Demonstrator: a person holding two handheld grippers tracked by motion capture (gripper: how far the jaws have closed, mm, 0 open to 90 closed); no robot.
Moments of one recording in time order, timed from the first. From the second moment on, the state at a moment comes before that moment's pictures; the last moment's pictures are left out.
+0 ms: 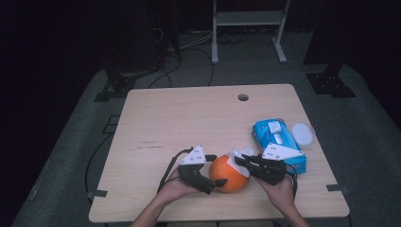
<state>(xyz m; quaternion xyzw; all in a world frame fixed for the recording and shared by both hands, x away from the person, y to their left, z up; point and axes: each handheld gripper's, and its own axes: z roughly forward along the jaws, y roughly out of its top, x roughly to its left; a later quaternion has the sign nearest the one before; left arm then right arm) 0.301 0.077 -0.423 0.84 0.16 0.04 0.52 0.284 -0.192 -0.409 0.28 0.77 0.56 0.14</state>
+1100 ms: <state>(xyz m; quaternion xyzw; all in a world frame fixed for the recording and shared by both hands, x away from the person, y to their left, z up) 0.295 0.067 -0.430 0.83 0.17 0.07 0.53 0.288 -0.207 -0.406 0.31 0.75 0.56 0.14</state>
